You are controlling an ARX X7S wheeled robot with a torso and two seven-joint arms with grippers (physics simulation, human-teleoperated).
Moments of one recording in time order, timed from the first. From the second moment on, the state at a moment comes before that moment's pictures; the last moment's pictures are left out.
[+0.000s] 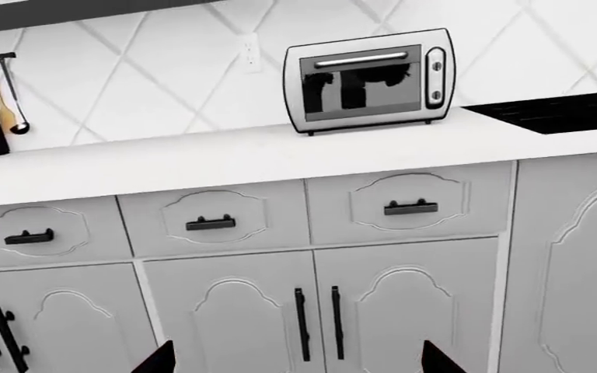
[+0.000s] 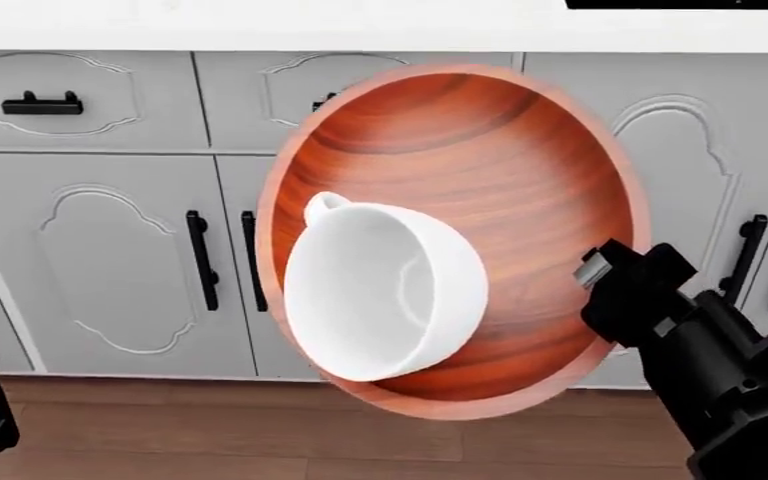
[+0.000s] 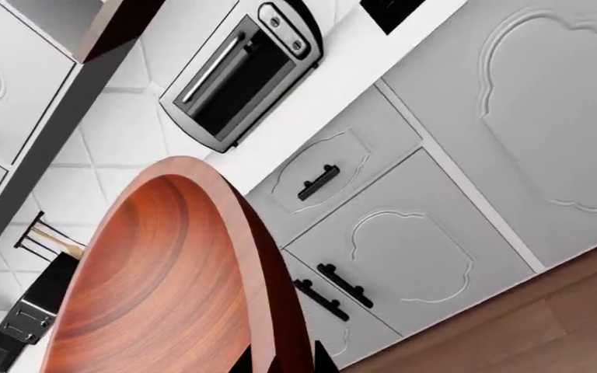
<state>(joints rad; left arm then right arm) -0.22 -0.50 -0.10 0.63 -0.53 -0.81 -0.25 0.59 0.42 0.28 -0.12 1.52 0.91 0.59</state>
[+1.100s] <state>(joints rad) -0.25 -0.52 -0.09 0.67 -0.57 -0.85 -0.28 0.59 0.44 0.27 -0.14 1.54 0.90 0.61</state>
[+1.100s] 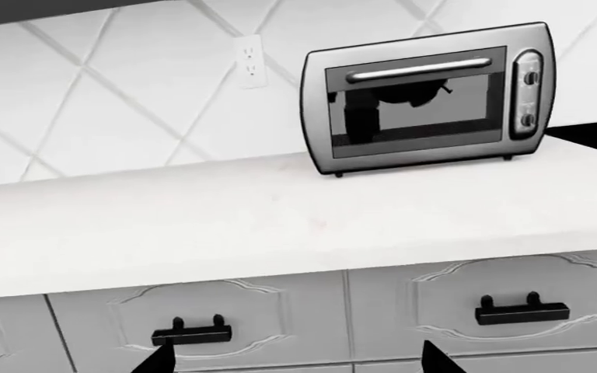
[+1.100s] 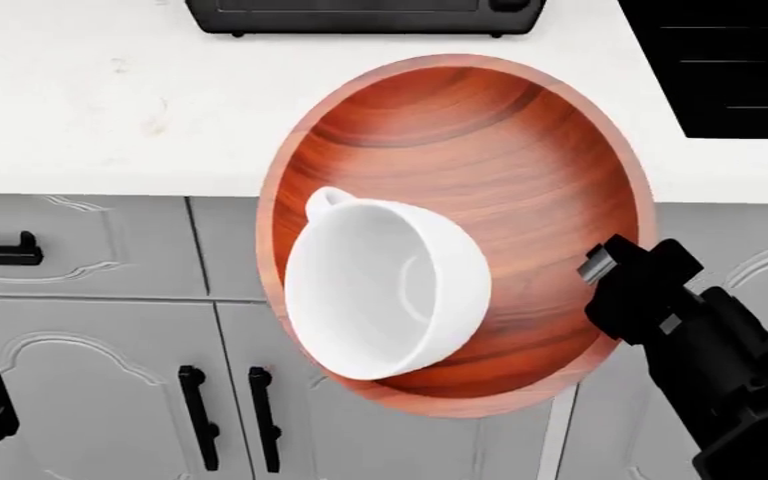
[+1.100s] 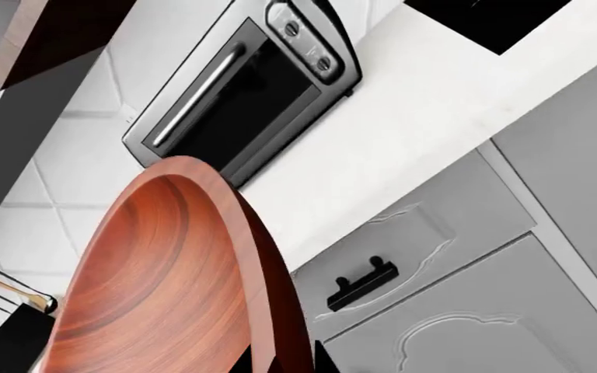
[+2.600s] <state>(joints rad) -0.23 -0.53 -0.10 0.65 -0.58 -0.82 -0.28 0.53 0.45 0.25 -0.13 1.55 0.89 0.60</state>
